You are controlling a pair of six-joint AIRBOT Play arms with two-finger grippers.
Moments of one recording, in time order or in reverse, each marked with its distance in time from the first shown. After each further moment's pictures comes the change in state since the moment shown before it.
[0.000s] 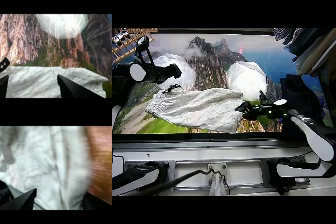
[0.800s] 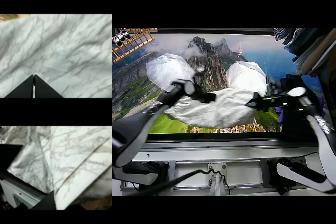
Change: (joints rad) left arm -0.389 -0.340 -0.011 -0.198 0.031 0.157; right arm -0.176 0.279 0.166 -0.331 0.270 0.233
